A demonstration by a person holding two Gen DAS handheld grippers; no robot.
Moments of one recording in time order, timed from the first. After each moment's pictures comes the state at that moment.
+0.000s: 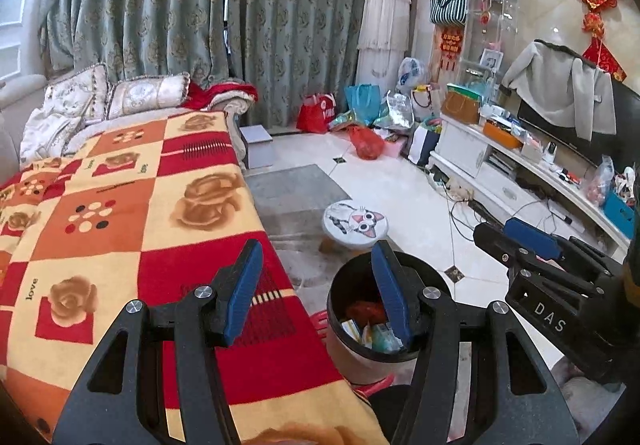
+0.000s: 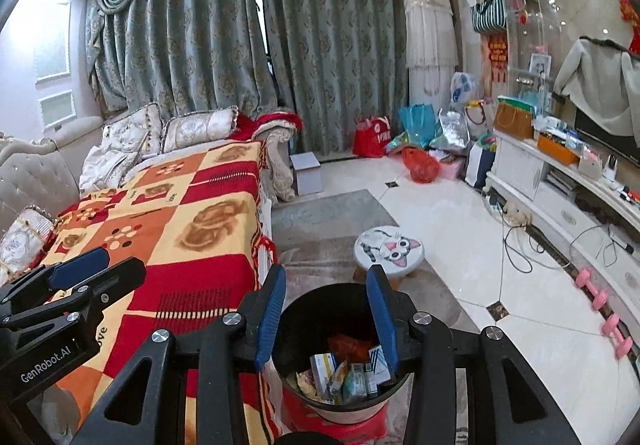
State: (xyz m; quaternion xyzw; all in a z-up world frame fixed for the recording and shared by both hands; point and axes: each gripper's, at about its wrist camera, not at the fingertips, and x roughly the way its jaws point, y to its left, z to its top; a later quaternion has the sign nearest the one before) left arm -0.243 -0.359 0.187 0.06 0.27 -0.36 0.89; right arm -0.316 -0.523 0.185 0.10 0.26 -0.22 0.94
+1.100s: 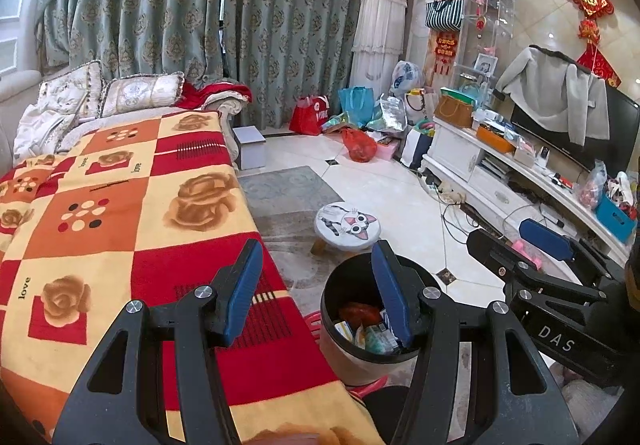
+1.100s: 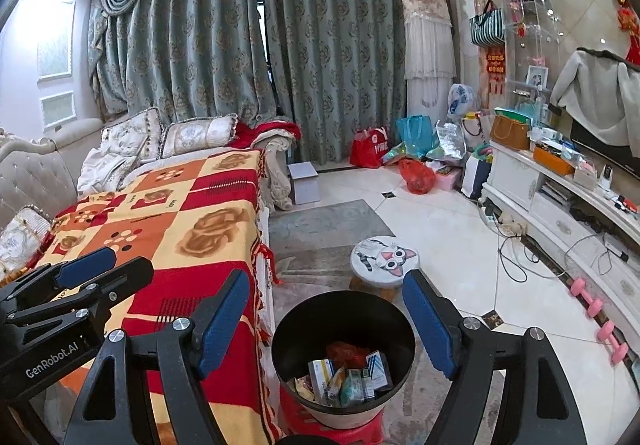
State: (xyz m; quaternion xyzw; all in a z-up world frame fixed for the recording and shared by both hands) left arm -0.245 -0.353 0.186 0.05 0.27 -0.37 0.89; right arm -0.320 -0.517 0.186 0.09 0.24 -0.23 0.94
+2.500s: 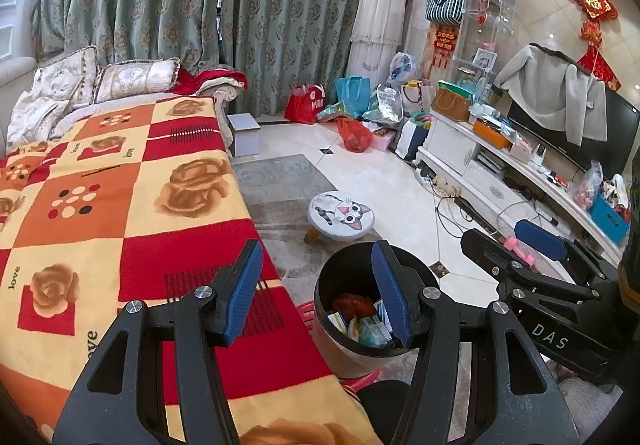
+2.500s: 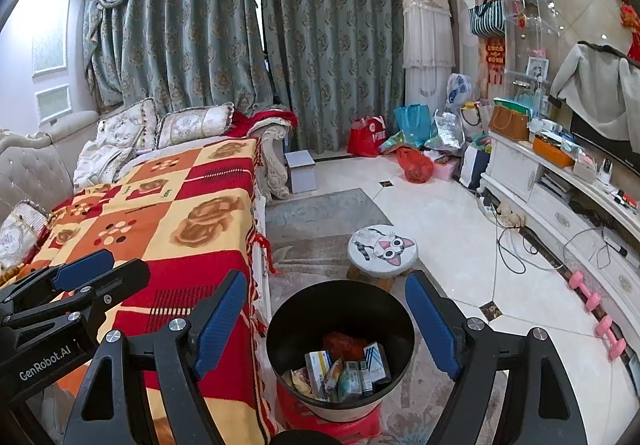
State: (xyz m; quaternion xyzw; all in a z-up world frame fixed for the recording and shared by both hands) left arm -0.268 -0.364 0.171 0.05 0.29 -0.37 0.88; right arm -0.317 -0.522 0.178 0.09 0.26 -0.23 0.93
